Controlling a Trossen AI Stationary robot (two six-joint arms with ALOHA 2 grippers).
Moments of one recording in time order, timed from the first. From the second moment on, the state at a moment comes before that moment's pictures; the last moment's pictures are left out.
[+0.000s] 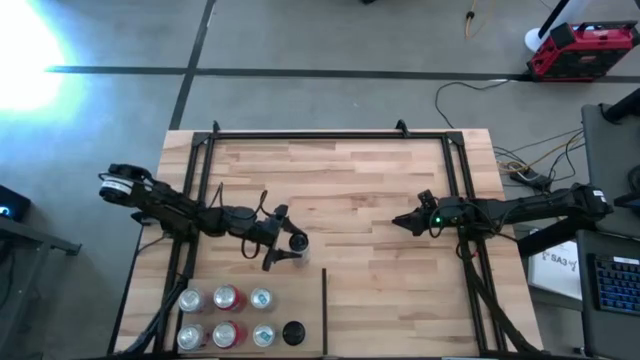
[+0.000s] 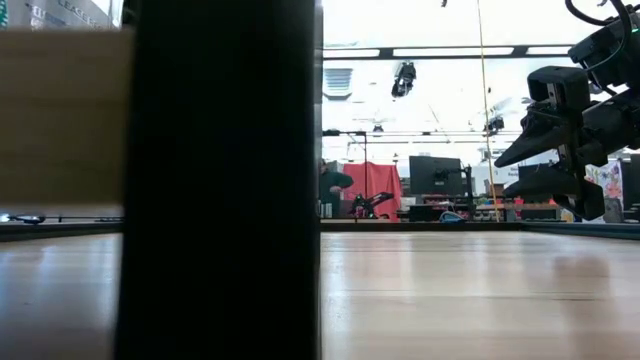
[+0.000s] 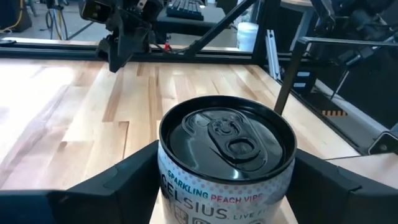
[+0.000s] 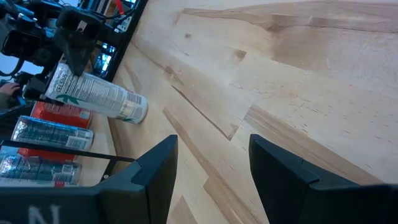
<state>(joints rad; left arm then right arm) -0.14 1.47 0.35 0.93 0.07 -0.09 0.00 0.57 0.03 0.11 0.08 1.07</state>
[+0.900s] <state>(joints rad) -0.20 1.34 0.38 0.80 -0.10 -0.44 0.00 0.57 0.03 0.11 0.08 1.07</state>
